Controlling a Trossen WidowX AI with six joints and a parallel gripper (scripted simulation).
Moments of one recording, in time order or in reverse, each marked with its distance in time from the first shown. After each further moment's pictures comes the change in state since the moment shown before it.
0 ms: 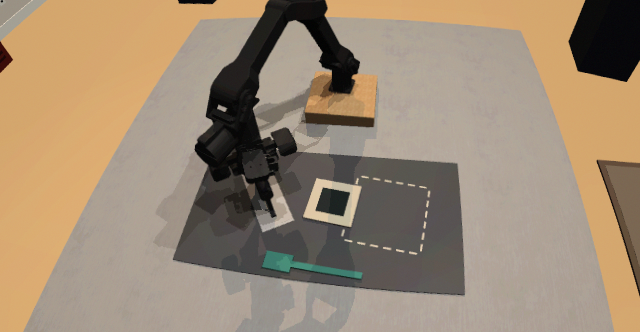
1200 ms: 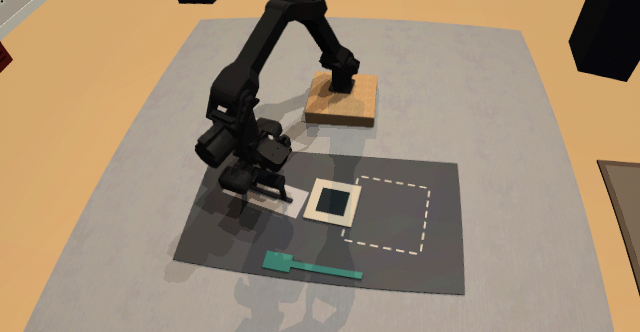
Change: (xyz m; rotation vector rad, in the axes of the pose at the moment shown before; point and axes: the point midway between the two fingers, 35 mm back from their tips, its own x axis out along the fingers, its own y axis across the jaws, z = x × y) arm 0.000 0.000 0.000 -0.791 0.002 0.001
